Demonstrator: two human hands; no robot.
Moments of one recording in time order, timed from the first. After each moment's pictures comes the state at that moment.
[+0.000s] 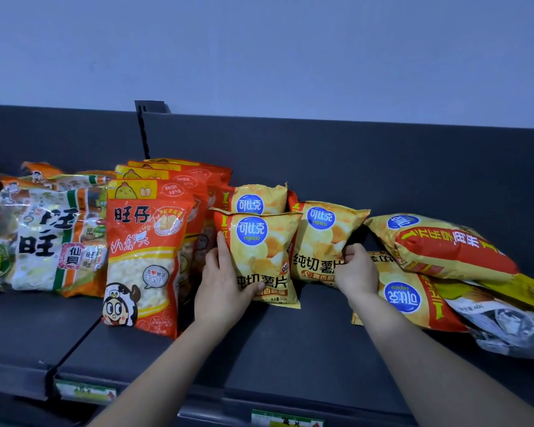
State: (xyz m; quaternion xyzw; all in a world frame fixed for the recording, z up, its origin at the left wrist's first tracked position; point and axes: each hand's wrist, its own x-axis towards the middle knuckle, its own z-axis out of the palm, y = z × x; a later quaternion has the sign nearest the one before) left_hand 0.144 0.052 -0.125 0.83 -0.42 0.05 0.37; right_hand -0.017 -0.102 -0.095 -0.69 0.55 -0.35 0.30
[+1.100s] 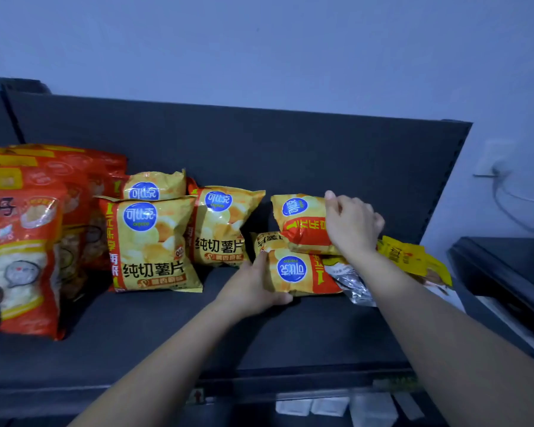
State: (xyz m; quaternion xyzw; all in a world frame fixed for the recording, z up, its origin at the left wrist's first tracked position) left_hand -0.026 -0.033 -0.100 0.76 -0.57 -0.21 0.23; right_hand -0.166 -0.146 -0.023 -0.73 0.58 -0.35 0.05
